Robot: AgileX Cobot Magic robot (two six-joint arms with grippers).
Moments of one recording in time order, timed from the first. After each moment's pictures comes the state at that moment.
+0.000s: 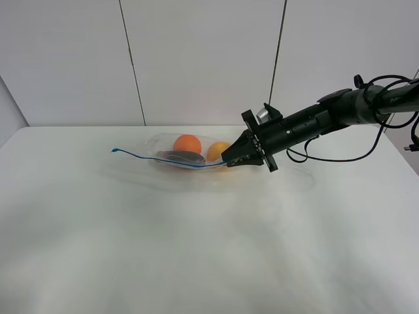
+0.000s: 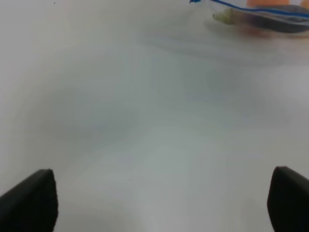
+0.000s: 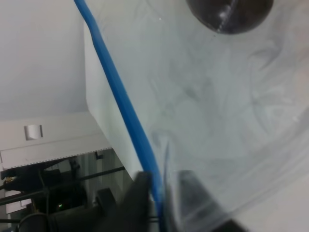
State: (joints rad) left arm 0.07 0.00 -0.57 -0.09 1.17 0.07; right arm 0.10 2.21 -1.50 1.19 1.17 -0.61
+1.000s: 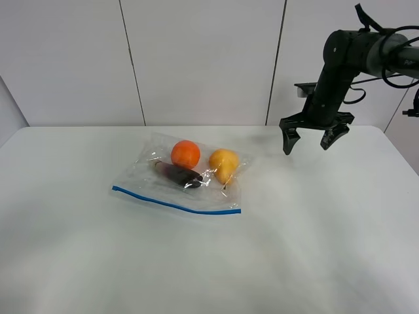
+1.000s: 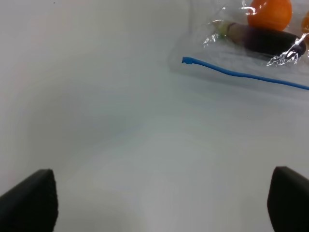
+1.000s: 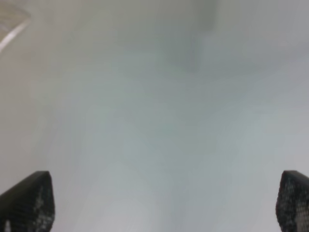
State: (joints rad) left arm 0.07 0.00 -0.57 -0.09 1.17 0.07; right arm 0.08 2.22 -1.92 0.04 1.21 -0.09
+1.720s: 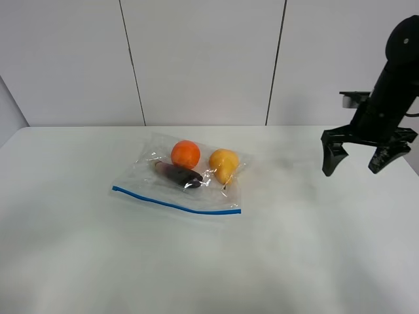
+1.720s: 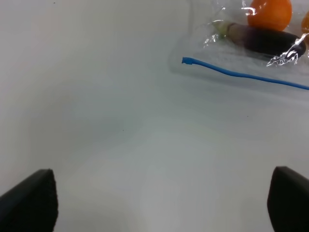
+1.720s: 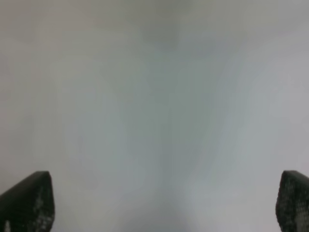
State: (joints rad) left arm 0.07 0.00 -0.57 -0.09 1.16 0.07; right arm 0.00 1.78 -1.39 0.05 1.21 -0.09
